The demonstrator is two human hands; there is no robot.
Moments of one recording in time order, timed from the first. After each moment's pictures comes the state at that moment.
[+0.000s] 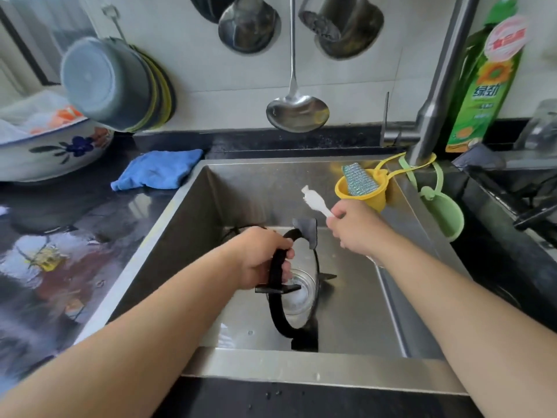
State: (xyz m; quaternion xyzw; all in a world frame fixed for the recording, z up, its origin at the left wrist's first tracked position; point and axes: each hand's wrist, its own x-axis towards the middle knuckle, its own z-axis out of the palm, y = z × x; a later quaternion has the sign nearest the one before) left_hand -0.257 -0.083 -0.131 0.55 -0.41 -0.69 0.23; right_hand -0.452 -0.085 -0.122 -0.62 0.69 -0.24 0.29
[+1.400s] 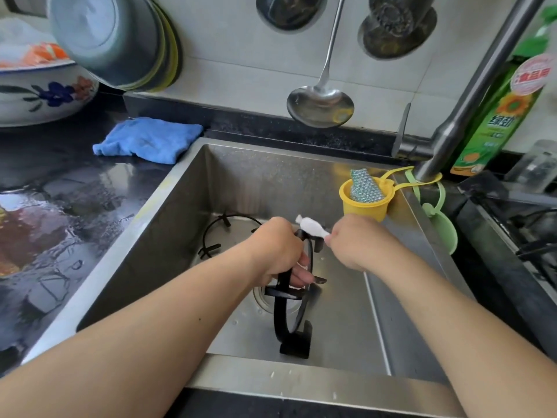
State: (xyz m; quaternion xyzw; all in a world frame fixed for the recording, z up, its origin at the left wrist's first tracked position) left_hand -0.277 -0.079 -0.131 0.59 -0.50 -0.60 0.22; right_hand -0.433 -0.099 -0.130 -0.65 0.75 0.02 0.09
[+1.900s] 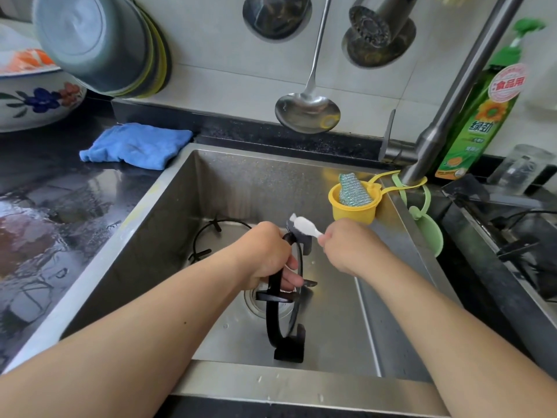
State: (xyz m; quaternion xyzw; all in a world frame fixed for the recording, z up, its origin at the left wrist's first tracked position) left_hand -0.274 -0.082 -0.132 0.59 -0.50 -0.60 0.22; right_hand -0.440 -0.095 -0.132 -0.62 0.77 -0.02 0.13
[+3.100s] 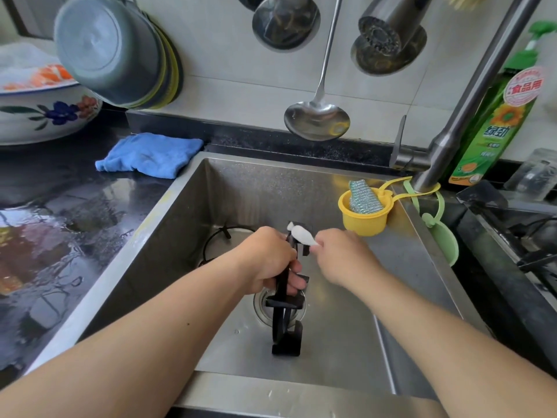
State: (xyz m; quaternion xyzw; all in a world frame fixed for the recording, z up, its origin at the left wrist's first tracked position) left_hand -0.265 -0.089 -0.133 0.57 -0.49 -0.61 0.25; right_hand -0.416 -0.092 -0.138 -0.69 0.71 -0.07 0.11
